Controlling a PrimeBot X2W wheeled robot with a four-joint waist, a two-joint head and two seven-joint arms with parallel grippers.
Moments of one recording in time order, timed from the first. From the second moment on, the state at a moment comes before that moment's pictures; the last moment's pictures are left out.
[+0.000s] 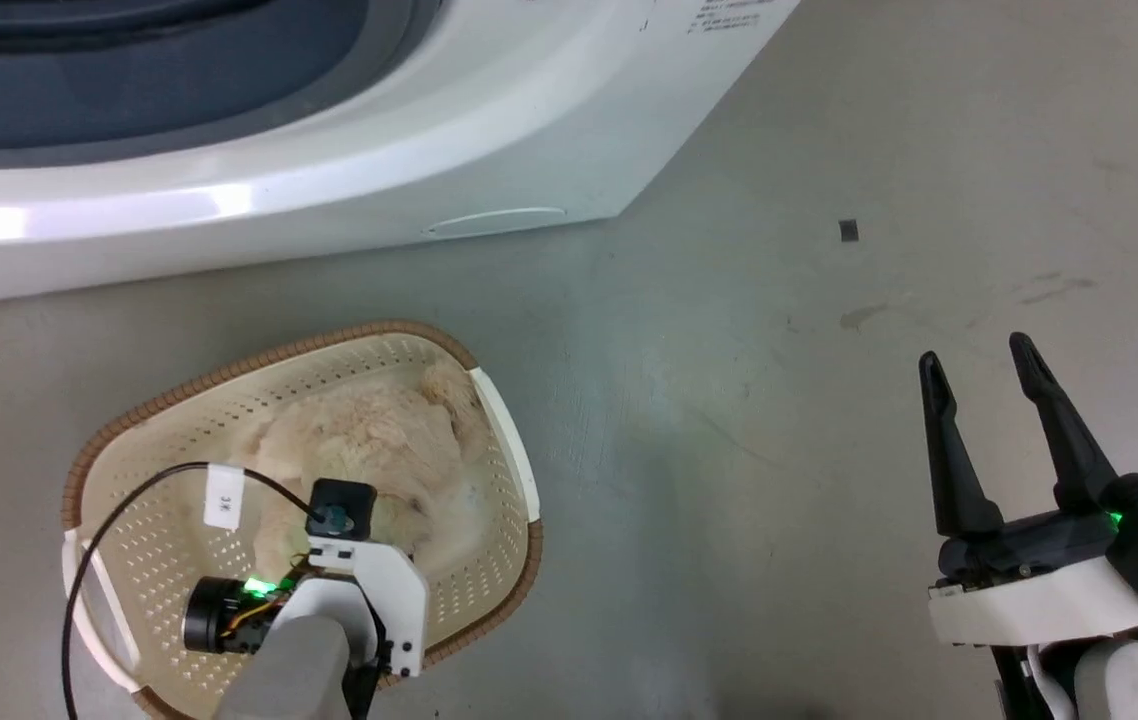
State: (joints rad) left arm -0.59 0.09 -0.36 1.17 -0.26 0.06 -0.11; right arm -0.12 -0.05 -0.02 -0.07 0.09 0.13 -0.23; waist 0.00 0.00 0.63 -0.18
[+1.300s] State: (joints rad) left arm -0.33 0.12 -0.31 0.89 -0.33 0.05 -0.26; right arm -0.05 -0.05 0.00 0.02 0.10 0.13 -0.26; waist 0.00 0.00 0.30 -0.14
